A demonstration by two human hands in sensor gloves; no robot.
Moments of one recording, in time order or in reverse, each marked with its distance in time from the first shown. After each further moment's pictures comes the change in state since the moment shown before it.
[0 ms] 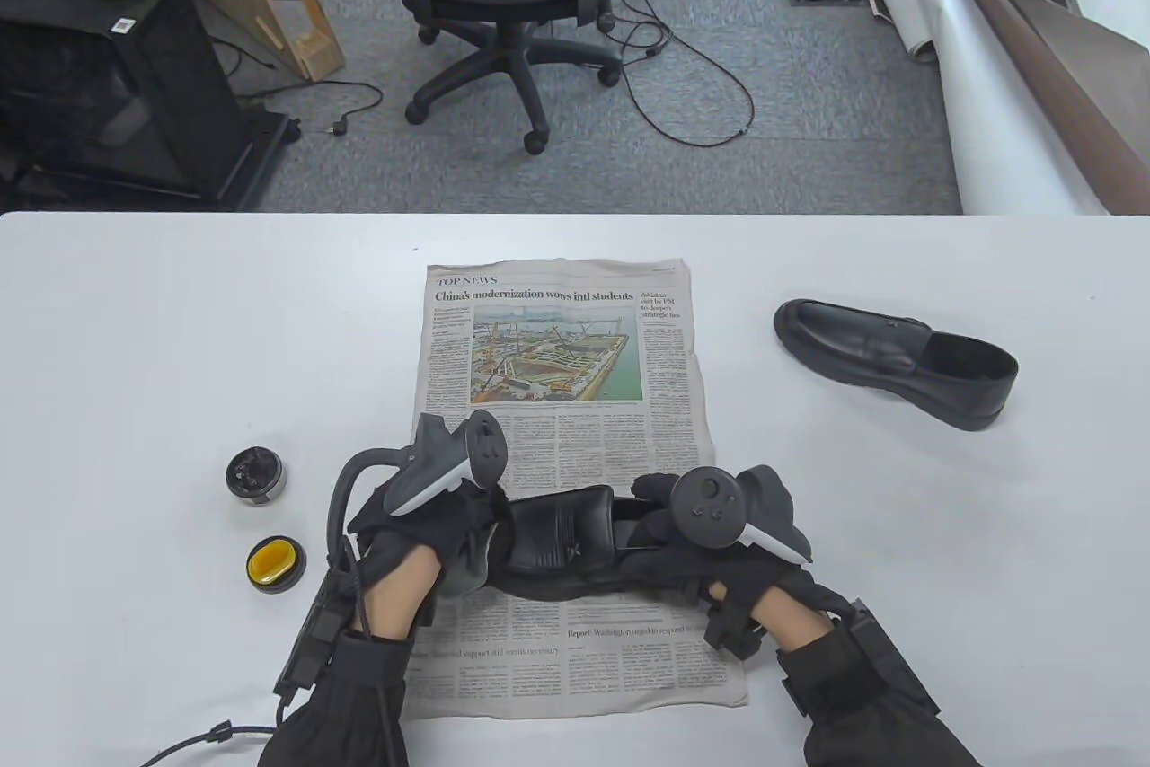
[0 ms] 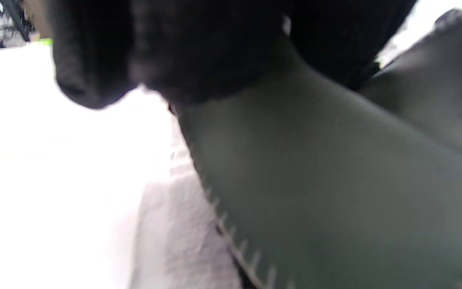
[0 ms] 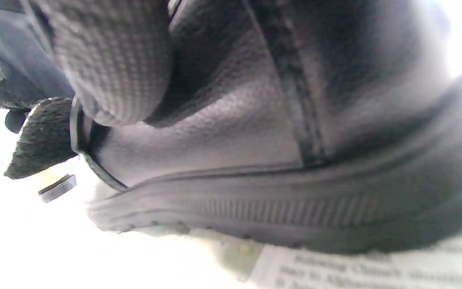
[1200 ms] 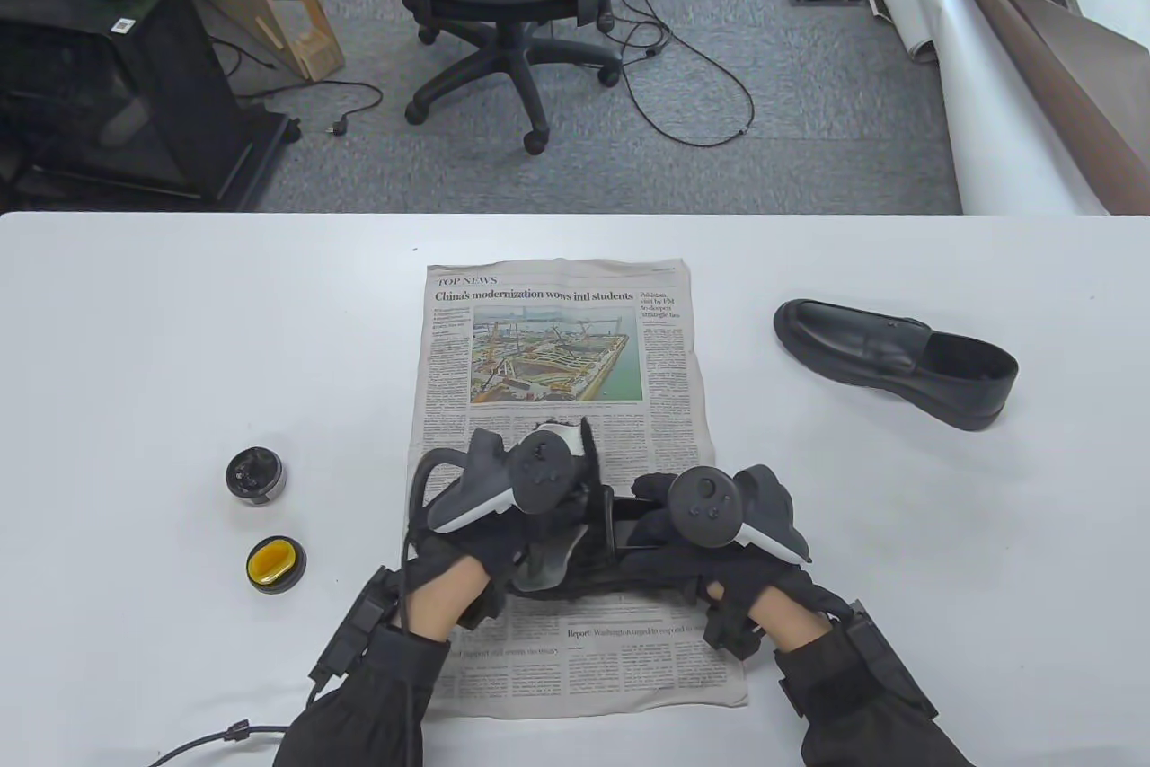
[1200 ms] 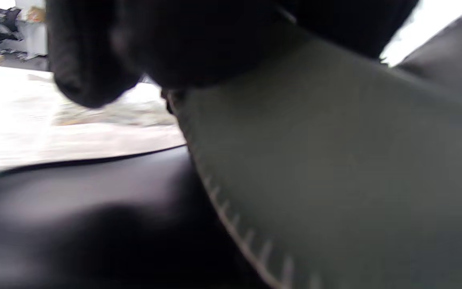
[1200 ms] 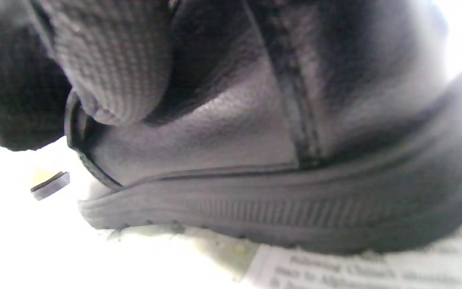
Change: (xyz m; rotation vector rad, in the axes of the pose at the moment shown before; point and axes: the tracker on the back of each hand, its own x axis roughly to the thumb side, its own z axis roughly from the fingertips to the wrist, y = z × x) left_hand 0.071 0.007 0.003 0.209 -0.364 0.139; right_hand 0.000 0.000 -0.001 0.008 0.009 0.015
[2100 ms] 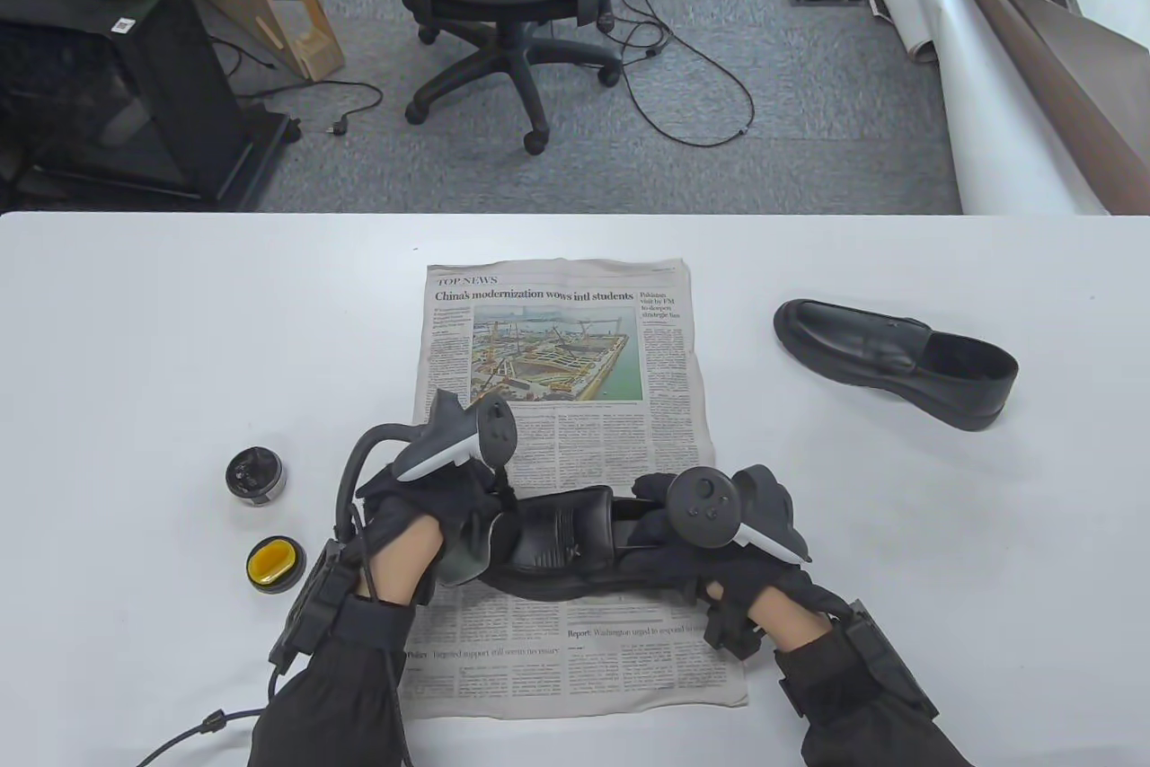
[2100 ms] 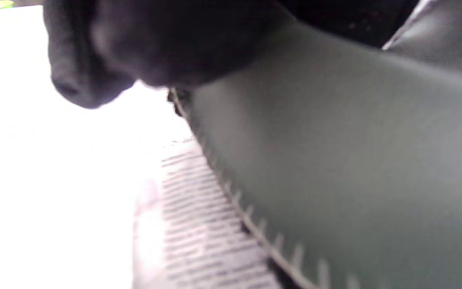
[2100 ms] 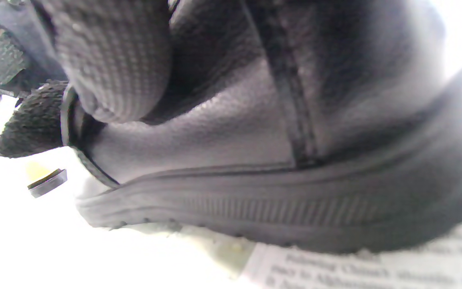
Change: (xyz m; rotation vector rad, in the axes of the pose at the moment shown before) left_hand -0.087 -0.001 0.001 -0.410 0.352 -0.149; right_hand 0.001 0.001 0.000 -0.001 0.005 0.016
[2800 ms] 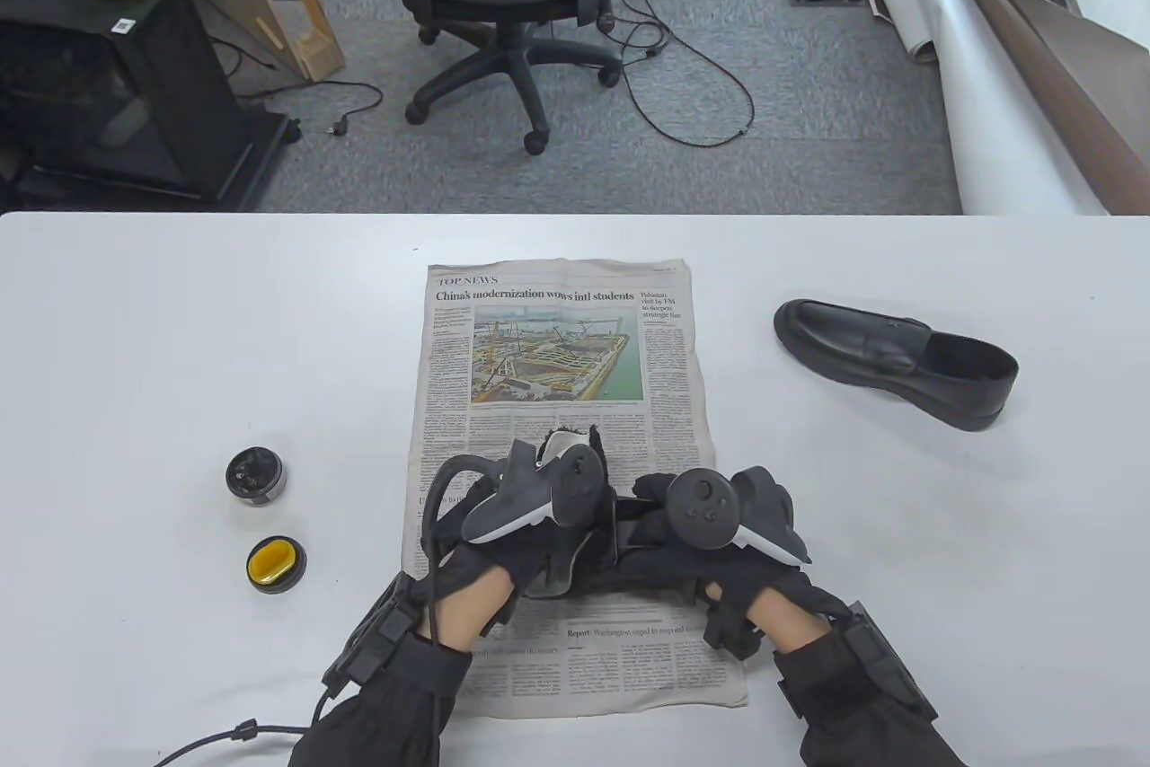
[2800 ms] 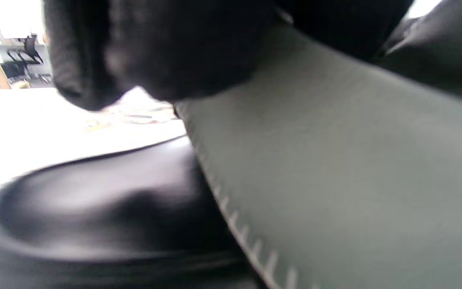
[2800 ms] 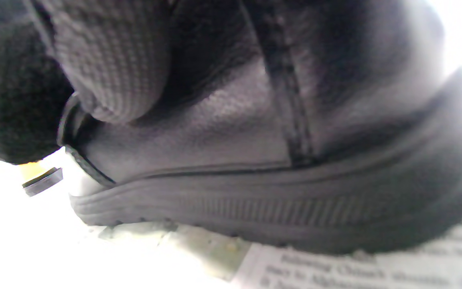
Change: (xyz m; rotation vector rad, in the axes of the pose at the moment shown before) left_hand 0.078 0.000 0.032 0.342 -0.202 -0.048; right_hand 0.000 0.000 0.000 -0.004 0.004 0.010
